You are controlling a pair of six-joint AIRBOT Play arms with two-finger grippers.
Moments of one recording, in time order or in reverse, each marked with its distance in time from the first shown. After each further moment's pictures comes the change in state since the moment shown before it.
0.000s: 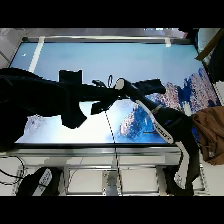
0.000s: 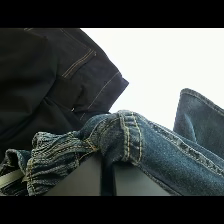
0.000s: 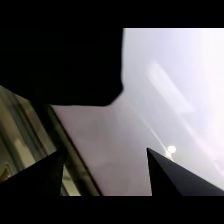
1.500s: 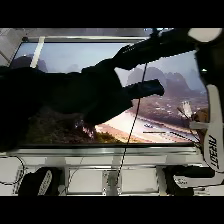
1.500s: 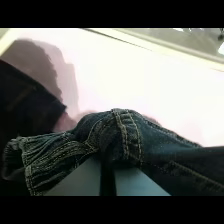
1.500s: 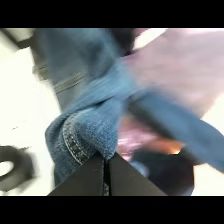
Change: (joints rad) left arm -0.206 0.264 0.001 -0.016 -0.105 0.003; right arm -0.223 0.550 0.325 -0.135 0.214 0.120
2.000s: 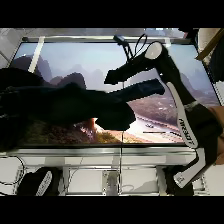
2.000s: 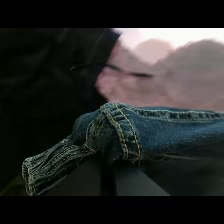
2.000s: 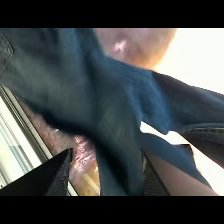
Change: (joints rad) left arm -0.044 -0.091 -0.029 0.275 -0.217 -0.039; right arm 0.027 -0.312 -0.108 -0.075 -0.086 0.032
